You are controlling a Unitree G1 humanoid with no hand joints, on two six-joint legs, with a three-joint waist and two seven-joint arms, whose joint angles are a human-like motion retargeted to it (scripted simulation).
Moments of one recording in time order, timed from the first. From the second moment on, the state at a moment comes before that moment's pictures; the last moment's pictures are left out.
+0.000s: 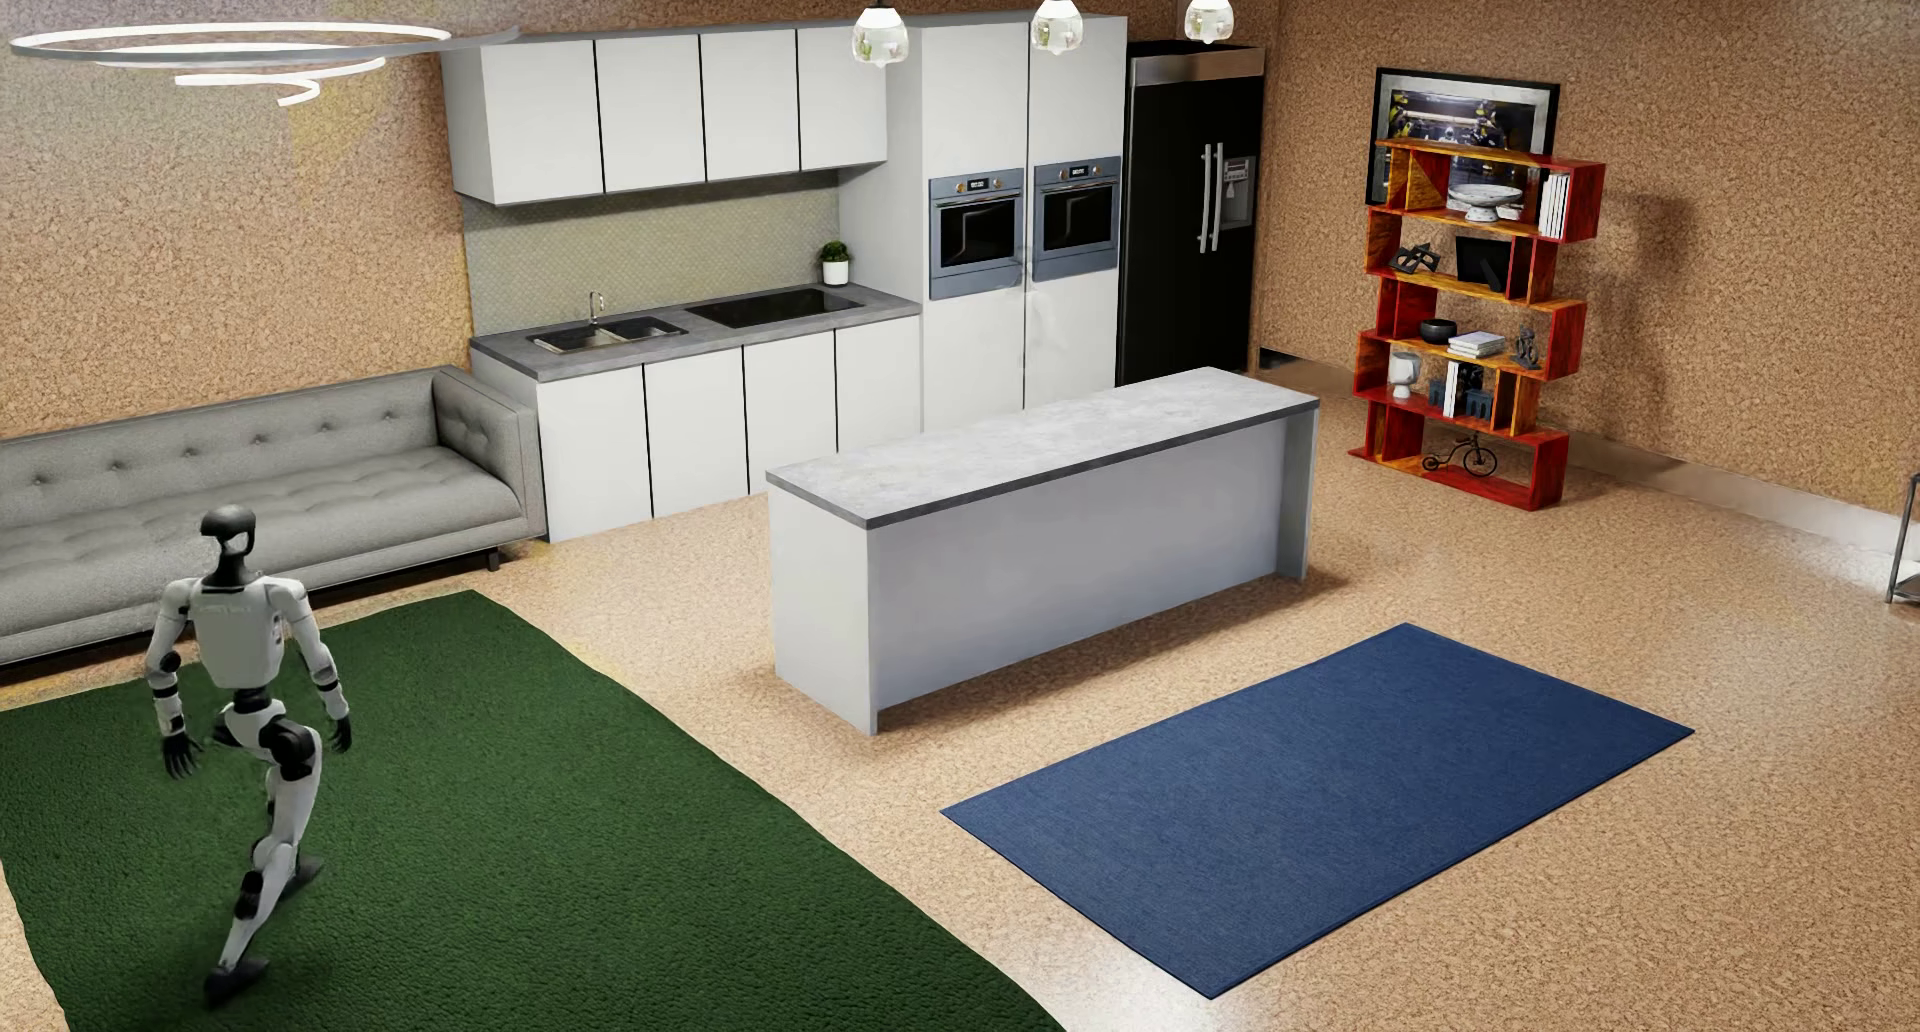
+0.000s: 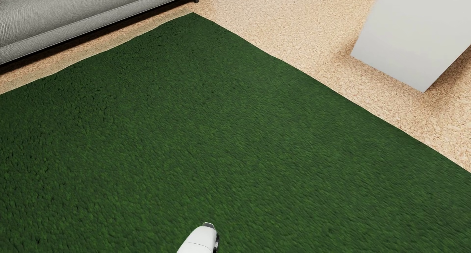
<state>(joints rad) -0.58 0.33 0.28 0.13 0.16 0.03 0.00 0.00 0.10 0.70 0.37 0.32 0.04 -0.13 -0.51 0.33 -0.34 0.00 0.00 -0.47 0.64 1.00 0.87 0.00 0.00 0.00 0.00 0.00 0.00</state>
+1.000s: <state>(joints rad) -0.42 0.23 0.22 0.13 0.17 0.06 0.00 0.00 0.09 0.62 0.40 0.32 0.07 -0.11 -0.37 0.35 -0.41 0.00 0.00 -0.48 0.56 0.89 0.77 0.00 0.00 0.00 0.00 0.00 0.00</state>
